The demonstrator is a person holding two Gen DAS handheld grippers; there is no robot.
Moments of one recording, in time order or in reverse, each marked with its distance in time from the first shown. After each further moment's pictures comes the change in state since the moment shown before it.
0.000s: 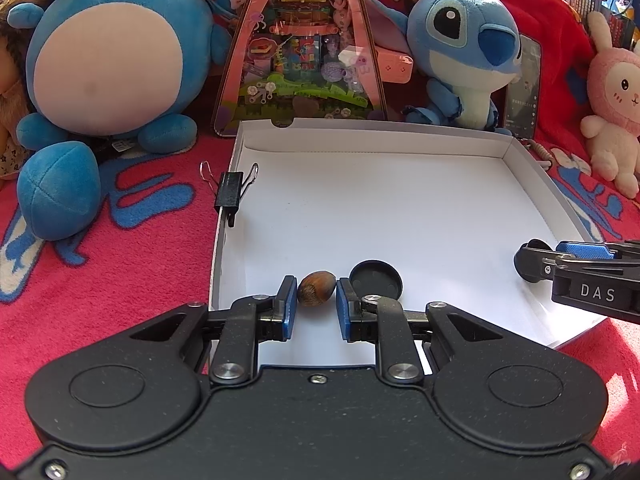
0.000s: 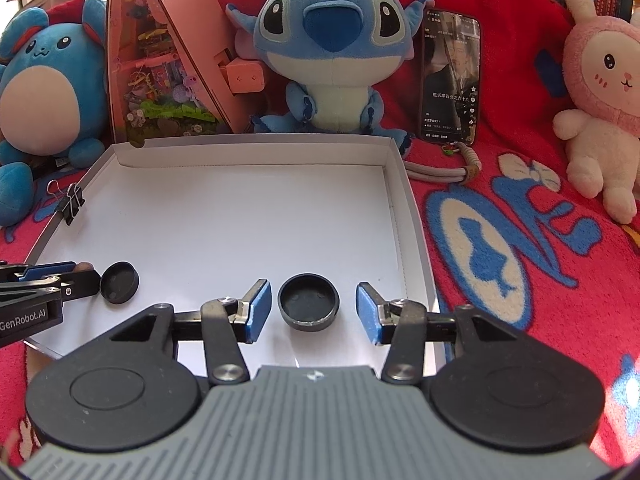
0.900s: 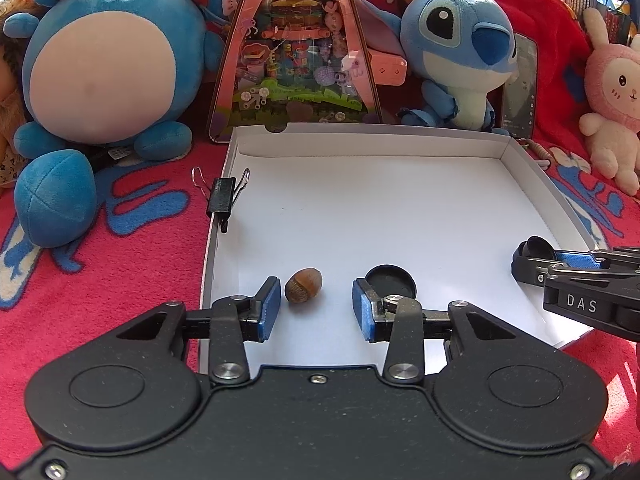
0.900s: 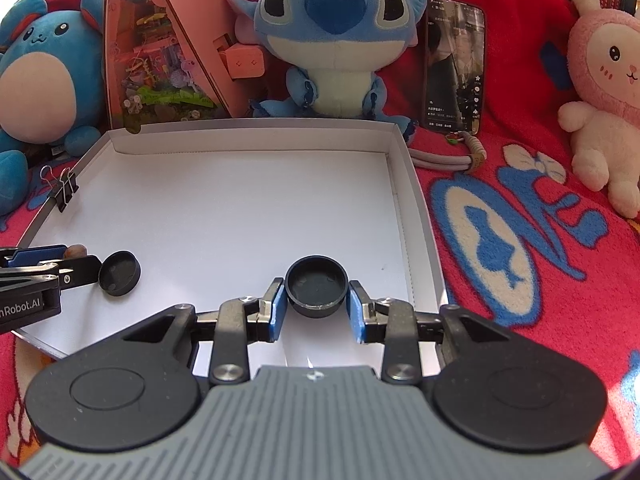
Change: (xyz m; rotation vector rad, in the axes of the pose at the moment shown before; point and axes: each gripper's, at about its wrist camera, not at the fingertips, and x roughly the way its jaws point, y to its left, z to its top) left arm 0.000 -0.005 0.000 0.021 -0.021 0.009; right arm 0.008 0.000 -0.006 -0.012 0.010 0.000
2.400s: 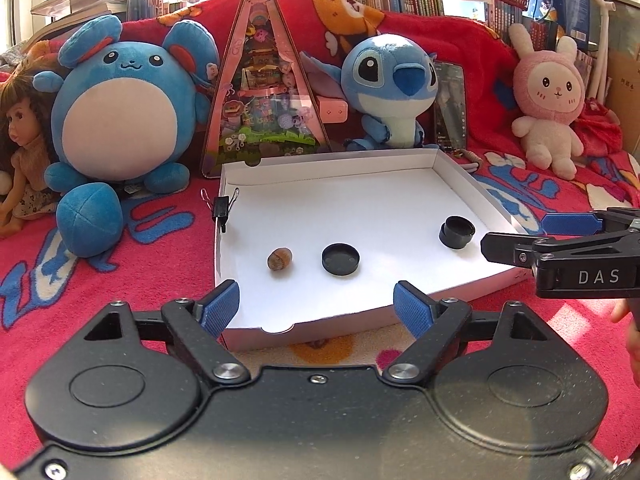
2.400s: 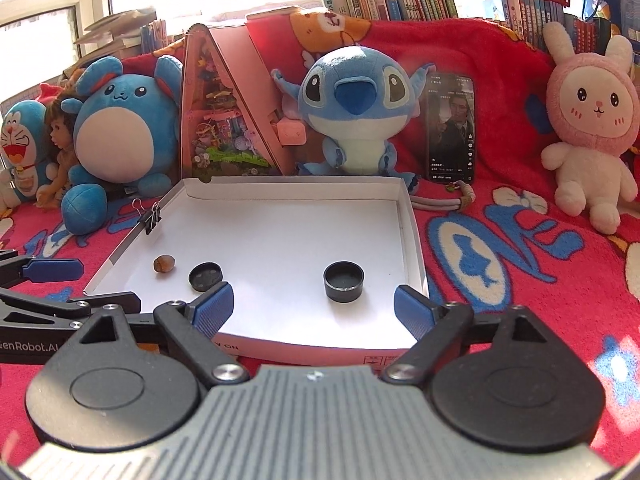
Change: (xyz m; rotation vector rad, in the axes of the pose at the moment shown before) left arm -0.097 -0.006 -0.046 0.100 -0.141 -0.076; right arm -0.093 -0.002 -0.035 -0.006 -0.204 0.117
